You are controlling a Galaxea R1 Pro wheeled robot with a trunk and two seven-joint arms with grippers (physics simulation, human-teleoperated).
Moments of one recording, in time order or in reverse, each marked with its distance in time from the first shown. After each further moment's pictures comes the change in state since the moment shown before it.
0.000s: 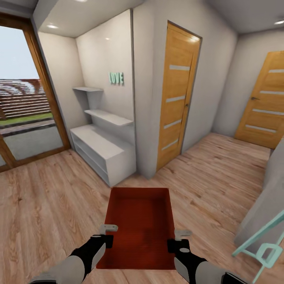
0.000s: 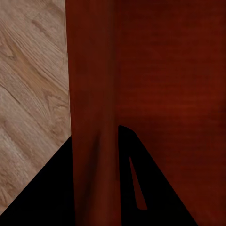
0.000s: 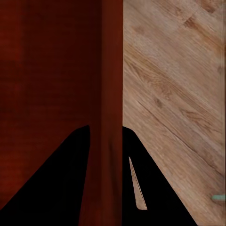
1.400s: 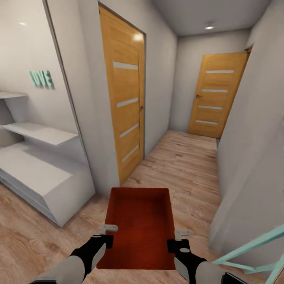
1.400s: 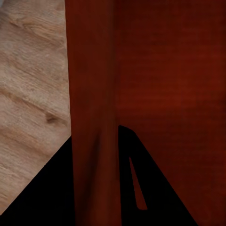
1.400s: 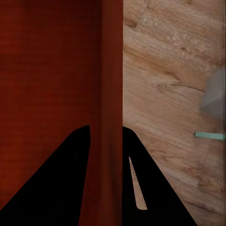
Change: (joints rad) left arm 0.000 -0.001 0.005 0.002 -0.005 0.000 0.000; right arm 0.000 -0.001 0.003 0.001 -0.003 0.001 0.002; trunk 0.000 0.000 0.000
